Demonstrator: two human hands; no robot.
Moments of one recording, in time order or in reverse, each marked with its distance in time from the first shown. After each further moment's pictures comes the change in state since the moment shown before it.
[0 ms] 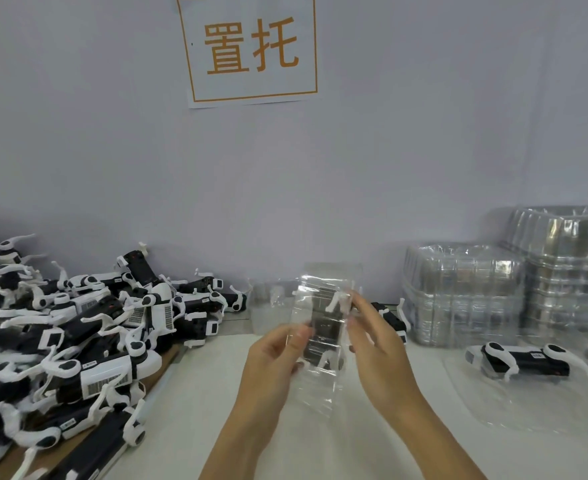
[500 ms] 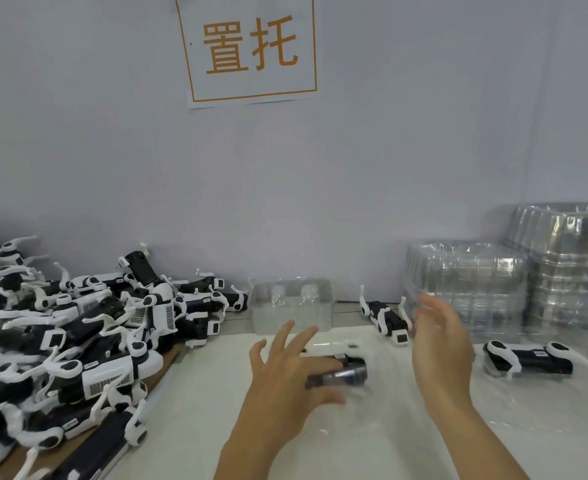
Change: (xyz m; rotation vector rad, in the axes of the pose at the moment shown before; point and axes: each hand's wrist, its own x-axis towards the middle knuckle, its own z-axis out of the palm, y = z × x) left_hand 0.006 -0.018 -0.004 1.244 -0.239 0.222; right_hand 0.012 0.008 -0.042 -0.035 0.517 0.159
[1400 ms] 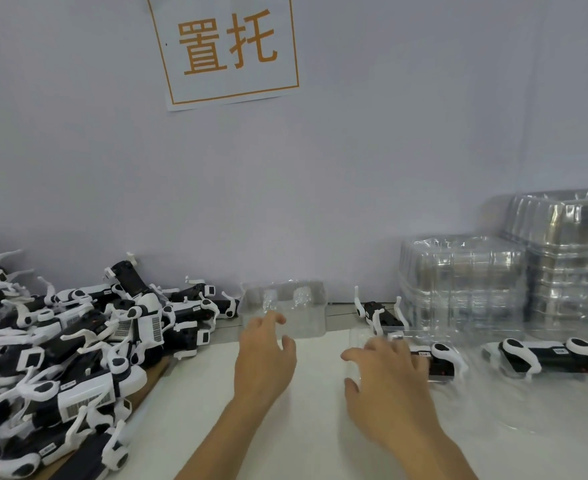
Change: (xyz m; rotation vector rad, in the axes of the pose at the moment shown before) left_hand 0.059 -0.024 0.022 -0.261 0.377 -0.313; right_hand -0.027 0.014 0.014 -1.080 -0.546 -0.368
